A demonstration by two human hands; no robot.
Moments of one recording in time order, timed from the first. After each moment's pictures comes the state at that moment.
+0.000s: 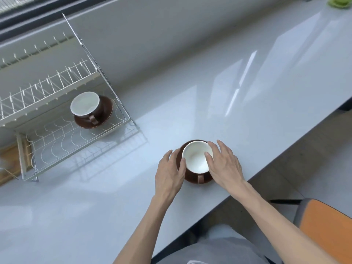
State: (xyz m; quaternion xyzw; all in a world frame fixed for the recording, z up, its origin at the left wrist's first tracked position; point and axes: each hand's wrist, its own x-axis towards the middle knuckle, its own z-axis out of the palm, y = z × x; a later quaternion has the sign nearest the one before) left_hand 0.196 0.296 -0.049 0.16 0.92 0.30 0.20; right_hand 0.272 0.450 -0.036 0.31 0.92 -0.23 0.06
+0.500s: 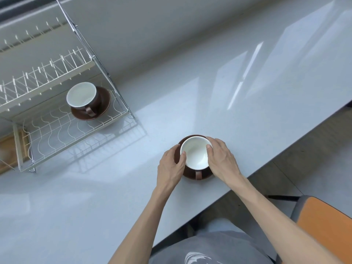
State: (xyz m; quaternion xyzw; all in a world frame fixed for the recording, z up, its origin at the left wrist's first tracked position) left_hand 0.195 0.307 -0.058 0.07 0.88 0.40 0.26; right_hand 0.265 0.460 -0.049 0.32 0.88 -0.35 0.05
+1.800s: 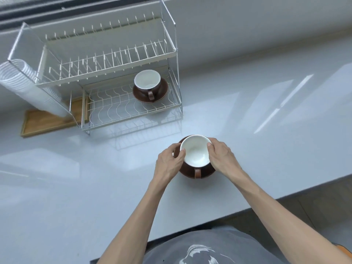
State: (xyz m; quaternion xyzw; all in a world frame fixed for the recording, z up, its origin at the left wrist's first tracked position) left_hand 0.170 0.186 -0.025 -0.03 0.86 0.46 0.22; right_hand 0.202 0.363 -0.027 0.20 0.90 -0.37 0.10
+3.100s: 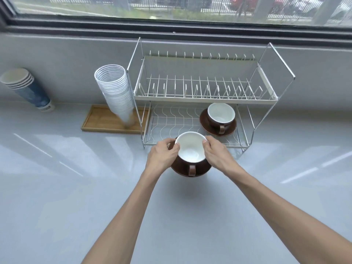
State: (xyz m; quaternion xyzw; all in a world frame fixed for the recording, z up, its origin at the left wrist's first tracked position) left_hand 0.035 -0.005 0.013 -0.14 0.85 0.49 0.12; right_hand 0.026 0.176 0.024 0.04 0.93 -0.35 0.11
